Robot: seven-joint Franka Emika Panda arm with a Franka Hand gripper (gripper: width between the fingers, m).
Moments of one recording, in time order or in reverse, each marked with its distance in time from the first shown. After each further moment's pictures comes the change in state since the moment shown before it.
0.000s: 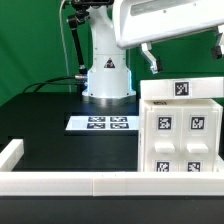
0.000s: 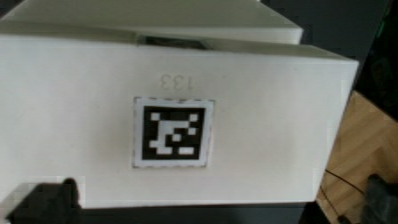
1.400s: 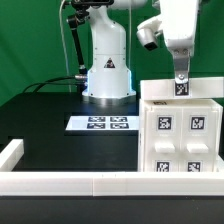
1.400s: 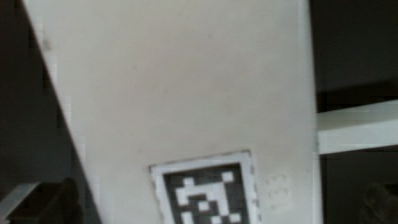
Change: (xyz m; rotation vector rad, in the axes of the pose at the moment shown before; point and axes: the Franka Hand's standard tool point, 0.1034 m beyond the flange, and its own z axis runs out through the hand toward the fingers) arm -0.018 0.005 0.029 -0.104 -0.162 -1.167
